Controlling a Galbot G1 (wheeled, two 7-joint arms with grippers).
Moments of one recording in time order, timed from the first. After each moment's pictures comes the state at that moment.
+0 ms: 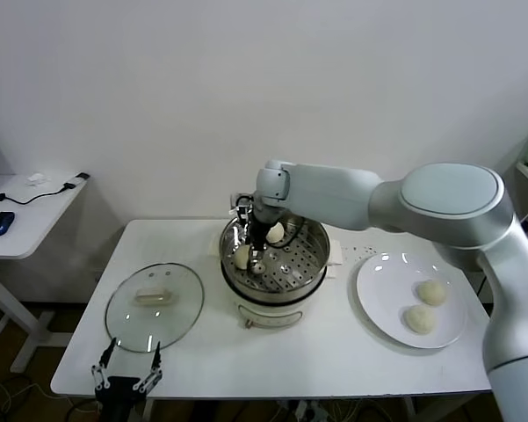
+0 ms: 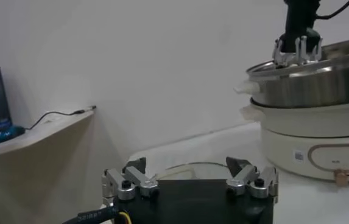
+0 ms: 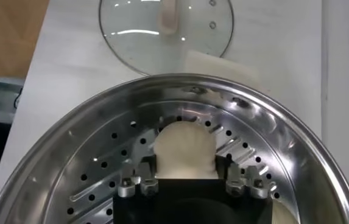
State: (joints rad) left arm 1.86 -1.52 -0.69 -2.05 0.12 -0.17 0.00; right arm 0.56 1.48 -1.61 0.89 0.90 -0.39 -0.89
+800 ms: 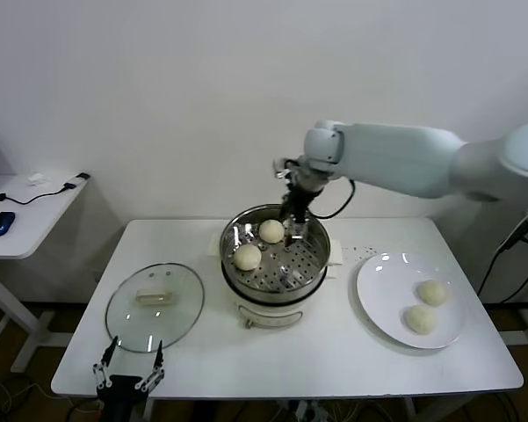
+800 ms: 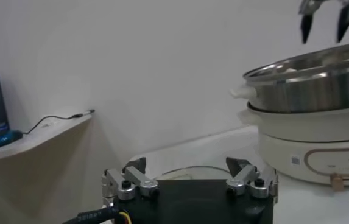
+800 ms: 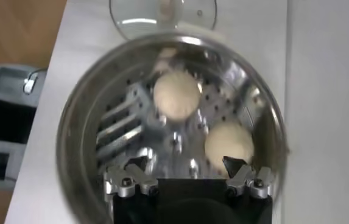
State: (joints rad) left arm 1.87 -1.53 -0.68 -2.07 0.13 -0.17 0.00; right arm 0.81 1.15 -1.67 1.14 0.83 -0.32 -1.01
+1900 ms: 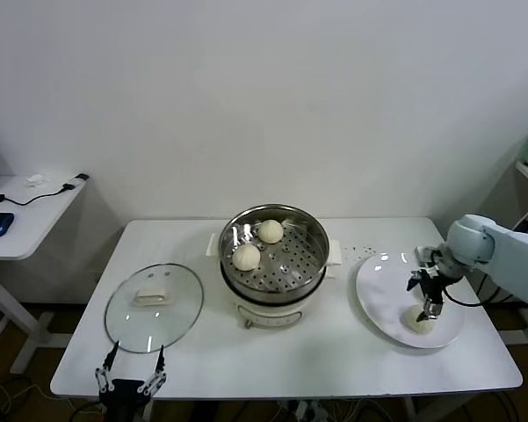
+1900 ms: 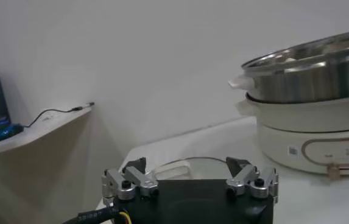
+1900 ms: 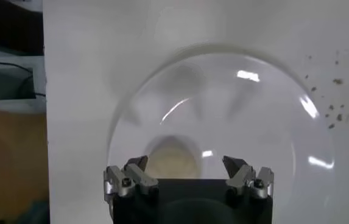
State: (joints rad) left arm 1.88 -1.57 -0.67 -2.07 0.17 -0.13 0.01; right arm 0.17 0.55 -1.15 1.23 0.15 -0.25 -1.07
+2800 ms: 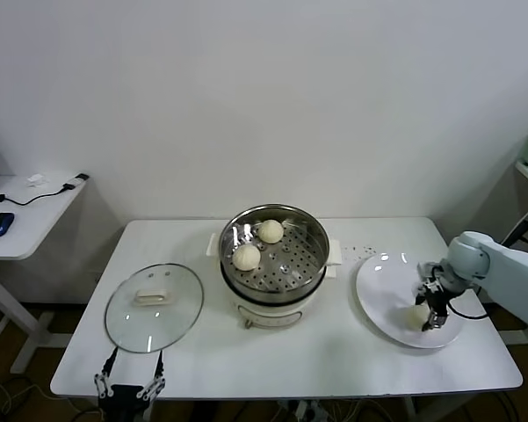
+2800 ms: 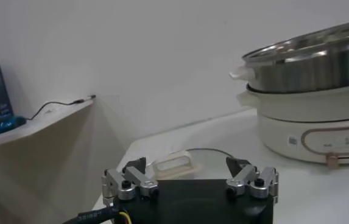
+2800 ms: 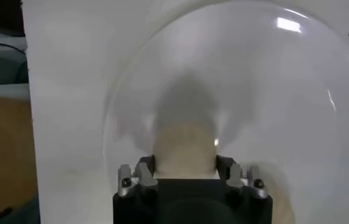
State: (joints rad) left arm 1.89 -1.57 -0.67 -2.06 0.18 -0.13 0.00; right arm 0.06 0.60 -1.04 1.13 0.06 -0.21 -1.08
